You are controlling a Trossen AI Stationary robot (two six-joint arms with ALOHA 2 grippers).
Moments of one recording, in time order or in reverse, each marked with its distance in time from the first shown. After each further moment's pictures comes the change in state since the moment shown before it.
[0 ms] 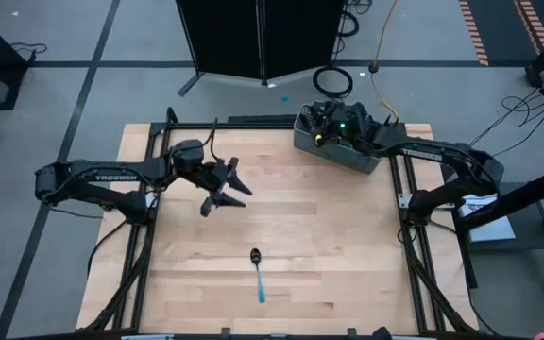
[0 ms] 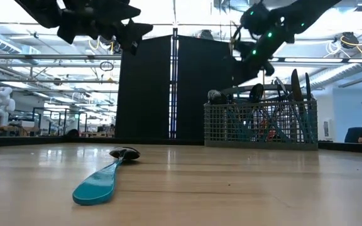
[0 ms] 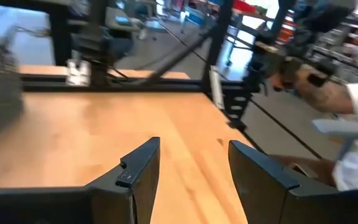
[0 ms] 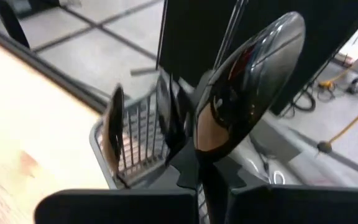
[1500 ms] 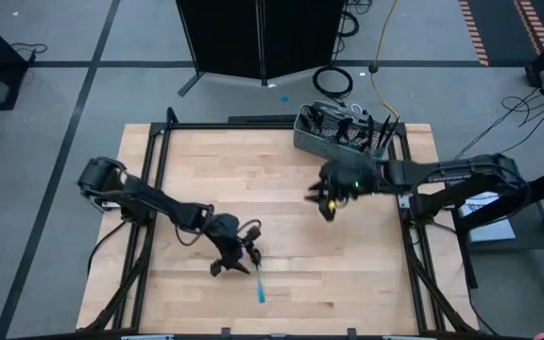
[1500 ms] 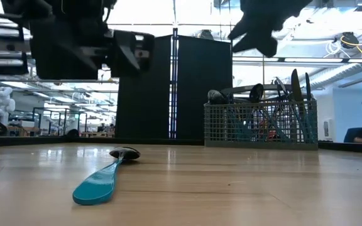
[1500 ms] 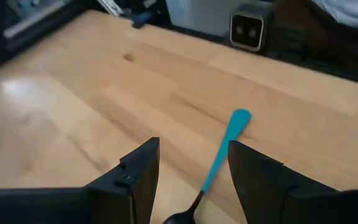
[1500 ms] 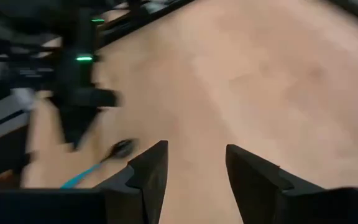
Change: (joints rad) left arm -0.540 0.470 0.024 0.126 -0.299 0.554; right arm 0.536 -0.192 0.001 -0.249 -0.390 0.326
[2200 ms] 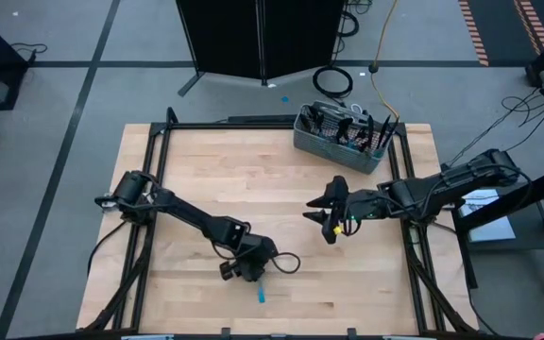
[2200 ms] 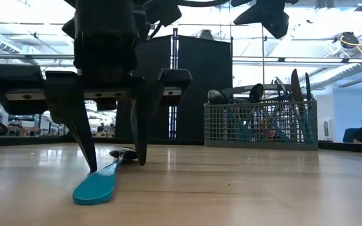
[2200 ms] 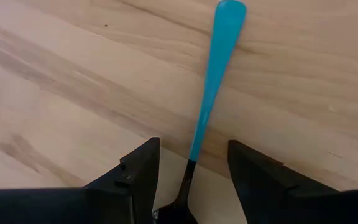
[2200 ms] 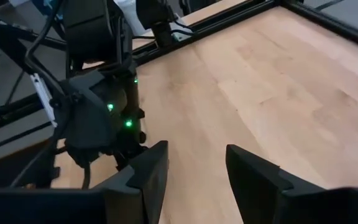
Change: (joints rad) left arm -0.045 0.338 0.467 -0.693 -0.124 0.286; right arm 0.294 0.006 0.000 0.103 0.283 0.110
